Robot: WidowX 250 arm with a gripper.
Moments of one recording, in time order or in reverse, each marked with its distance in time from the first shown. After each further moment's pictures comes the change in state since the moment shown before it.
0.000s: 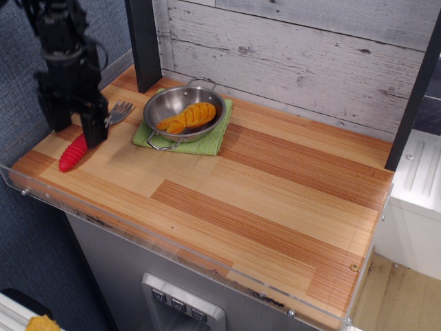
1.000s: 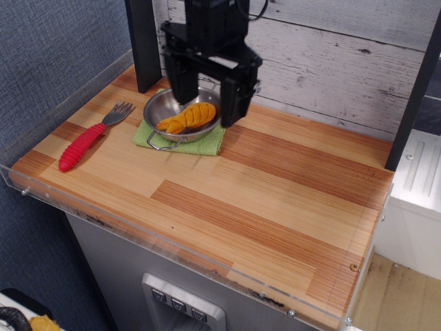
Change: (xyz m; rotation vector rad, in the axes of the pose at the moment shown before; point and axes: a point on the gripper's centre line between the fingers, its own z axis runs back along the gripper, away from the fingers) arm 0.023 -0.166 0.095 -0.098 -0.051 -0.138
